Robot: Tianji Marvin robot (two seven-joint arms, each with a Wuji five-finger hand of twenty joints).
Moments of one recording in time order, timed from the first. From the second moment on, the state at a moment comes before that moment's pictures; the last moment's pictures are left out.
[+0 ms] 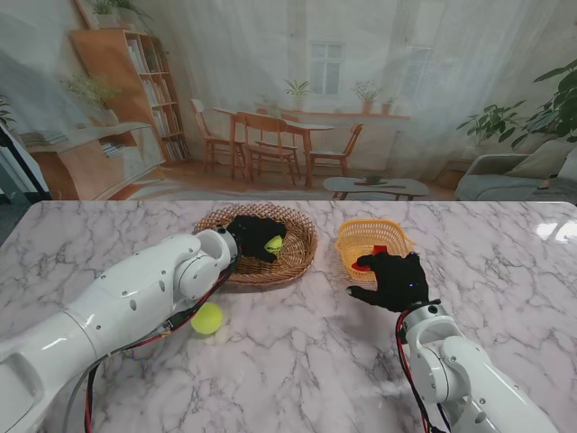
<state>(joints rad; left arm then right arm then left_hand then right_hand) 0.80 -1.14 -0.47 -1.05 0.74 -0.08 -0.03 -1.62 -1.08 1.20 -1.60 -1.05 0.13 -0.18 1.03 -0.32 0.08 0.01 0.31 0.21 0.55 0.75 0.47 0.17 0.41 0.79 0.61 0.18 0.52 0.91 0.44 0.07 1.05 0.57 0.38 -0.33 0.49 -0.07 0.53 -0.01 0.41 0.51 0.63 0.14 0.47 0.39 0.64 0.19 0.32 0.35 0.17 0.37 0.99 0.42</state>
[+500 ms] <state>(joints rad) 0.79 -1.15 -0.47 -1.00 0.76 -0.11 0.02 -1.62 -1.08 1.19 -1.59 -1.05 0.13 -0.18 0.94 -0.19 0.01 0.01 0.30 0.21 0.20 0.44 0.34 0.18 0.27 0.40 0.40 0.20 0.33 0.56 0.18 0.09 0.83 0.49 0.38 -0.33 0.49 -0.07 0.53 -0.01 0.41 0.51 0.63 0.14 0.47 0.39 0.64 0.19 0.32 0.35 0.17 0.37 0.99 0.42</state>
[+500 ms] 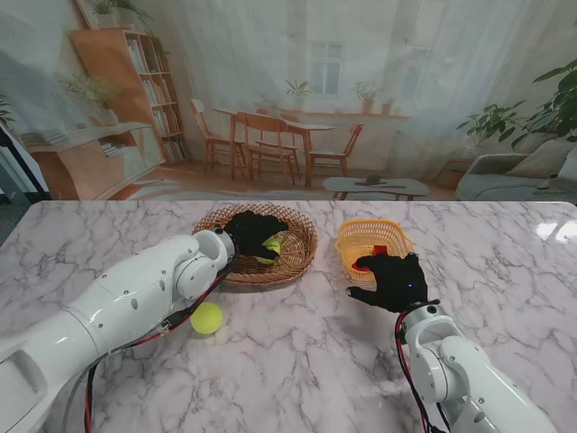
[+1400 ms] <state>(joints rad) 1.19 -1.04 -1.05 -1.44 1.09 -0.45 -0.06 -1.61 -1.08 1.19 -1.58 -1.05 0.13 -0.18 0.90 -0.08 0.00 0.01 0.44 0.16 0.19 0.45 0.35 0.19 0.15 0.31 0.38 0.22 0.27 0.48 0.14 0.15 0.78 0.46 0.38 -0.33 0.49 -0.07 0.53 -0.01 0.41 0.51 0.63 0.14 0.47 0.39 0.64 0.19 0.32 0.35 0.16 0.37 0.99 0.42</state>
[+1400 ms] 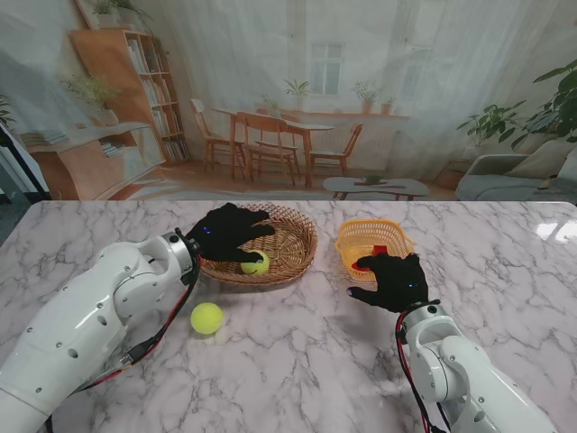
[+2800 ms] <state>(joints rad) 1.61 -0.99 -1.32 -1.57 1.23 -0.55 -0.07 -1.61 -1.08 1.19 -1.57 -1.06 0.13 -0.19 0.86 -0.08 -0.01 0.01 0.38 0.22 0.11 0.41 0.39 0.22 0.09 0.30 0.38 0.23 0.27 0.48 0.15 0.16 0.77 0.47 0.38 -0.33 0.49 -0.07 0.53 -0.01 0.41 0.51 0.63 0.14 0.47 0.39 0.64 0.19 0.32 0.35 0.16 0.37 0.99 0.42</state>
